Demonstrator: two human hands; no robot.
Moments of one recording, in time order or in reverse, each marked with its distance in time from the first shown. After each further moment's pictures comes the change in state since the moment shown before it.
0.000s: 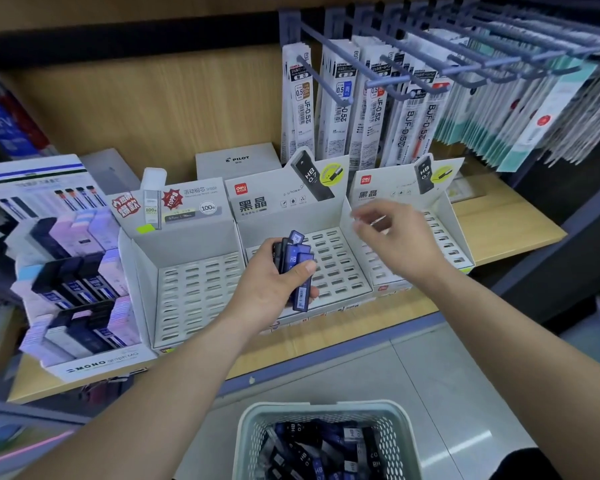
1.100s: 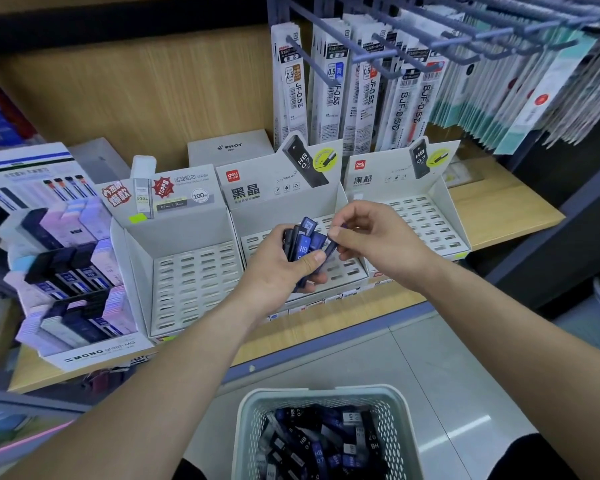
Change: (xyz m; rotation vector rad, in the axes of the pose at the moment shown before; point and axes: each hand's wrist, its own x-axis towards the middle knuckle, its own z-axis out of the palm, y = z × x) left_hand 0.004 -0.003 0.014 0.018 -0.058 0.024; right_hand -0.022 -0.018 0.008 0.443 -0.261 0.133
